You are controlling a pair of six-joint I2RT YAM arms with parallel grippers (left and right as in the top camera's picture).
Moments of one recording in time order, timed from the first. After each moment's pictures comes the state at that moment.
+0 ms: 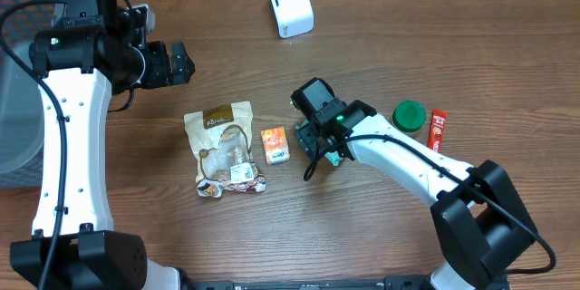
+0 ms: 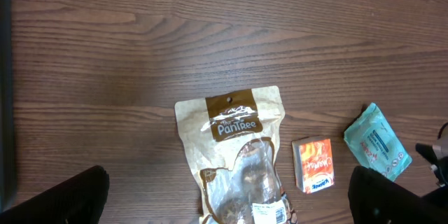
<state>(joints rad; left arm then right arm) 0.10 1.67 1.74 -1.23 0.20 -0.06 0.65 1.80 1.20 -0.64 0.20 0.07</state>
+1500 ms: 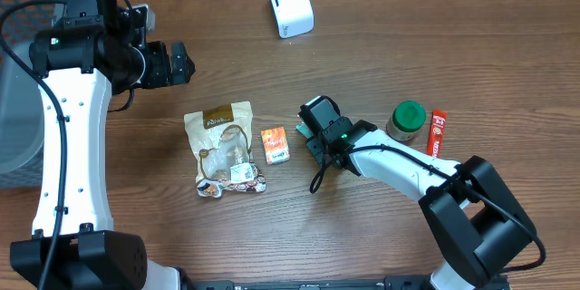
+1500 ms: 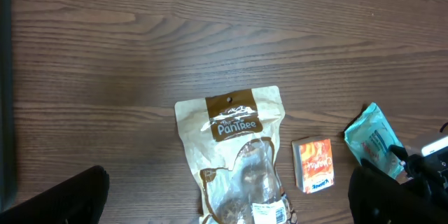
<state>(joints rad) 0.10 1.67 1.74 -1.23 0.20 -0.06 0.65 1.81 1.00 -0.42 0.21 0.06</state>
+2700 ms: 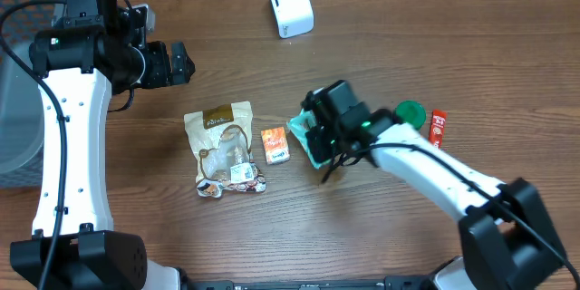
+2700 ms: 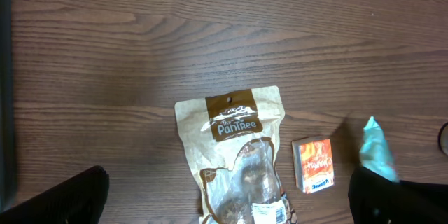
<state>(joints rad) 0.10 1.67 1.74 -1.23 0.20 -0.06 0.54 1.67 1.07 -0.54 -0.26 0.16</state>
